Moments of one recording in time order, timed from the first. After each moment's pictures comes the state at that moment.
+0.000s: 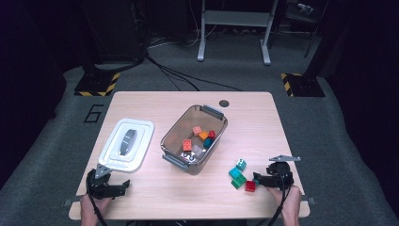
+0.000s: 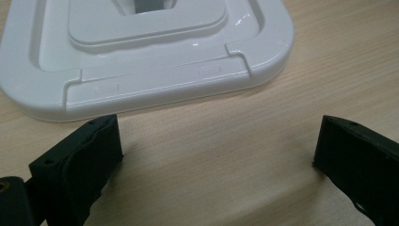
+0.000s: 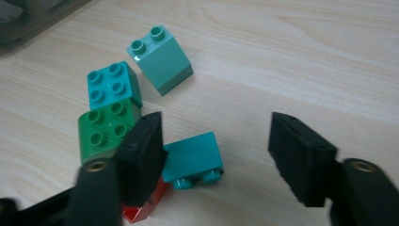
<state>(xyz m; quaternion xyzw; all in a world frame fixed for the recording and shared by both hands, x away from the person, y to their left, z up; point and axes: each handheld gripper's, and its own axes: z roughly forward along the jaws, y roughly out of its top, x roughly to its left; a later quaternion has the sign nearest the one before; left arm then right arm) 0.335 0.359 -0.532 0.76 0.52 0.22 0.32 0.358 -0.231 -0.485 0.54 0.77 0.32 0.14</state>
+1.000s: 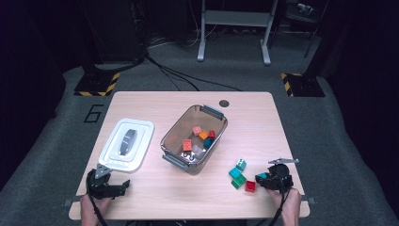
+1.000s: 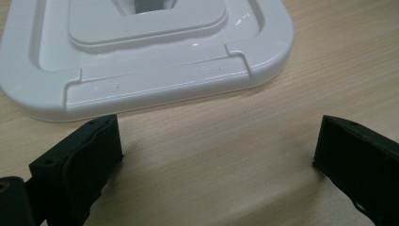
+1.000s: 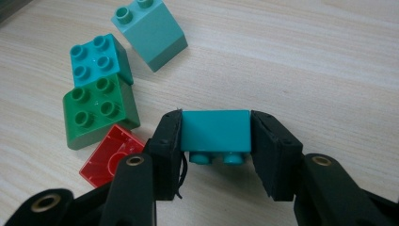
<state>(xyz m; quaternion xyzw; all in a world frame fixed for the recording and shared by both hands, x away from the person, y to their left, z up) 0.335 0.359 -0.532 0.76 0.52 0.22 0.32 0.356 -0.231 -0.495 0.57 0.76 0.29 0.11</state>
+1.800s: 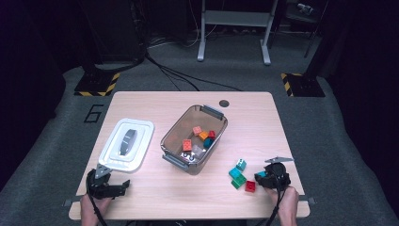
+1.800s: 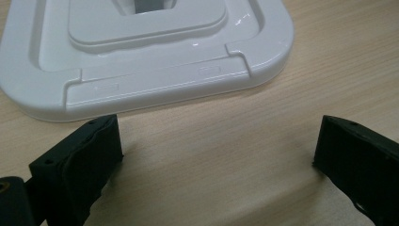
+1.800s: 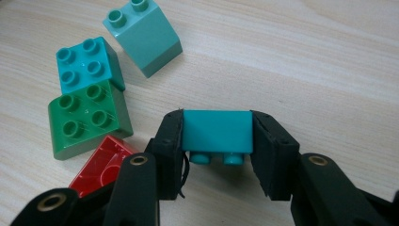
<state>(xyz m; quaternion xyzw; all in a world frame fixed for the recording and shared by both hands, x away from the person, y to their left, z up) 0.335 0.359 -0.532 0.76 0.52 0.22 0.32 0.360 -0.221 -0.494 0.56 0.77 0.27 0.15</state>
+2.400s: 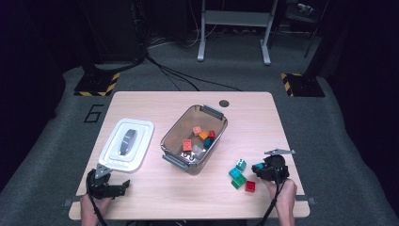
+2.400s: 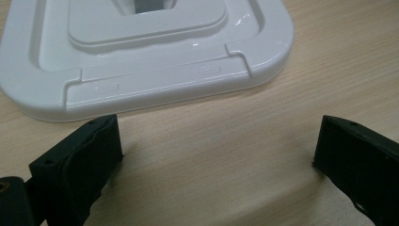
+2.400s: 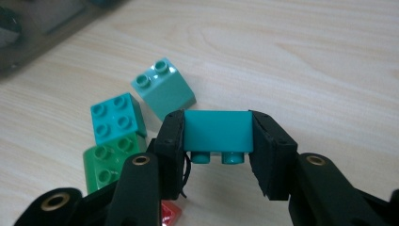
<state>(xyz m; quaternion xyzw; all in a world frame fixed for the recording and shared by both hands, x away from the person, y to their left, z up) 0.335 0.359 -0.532 0.76 0.52 0.22 0.32 0.374 -0.212 -0.469 0.56 0.75 0.31 0.15</state>
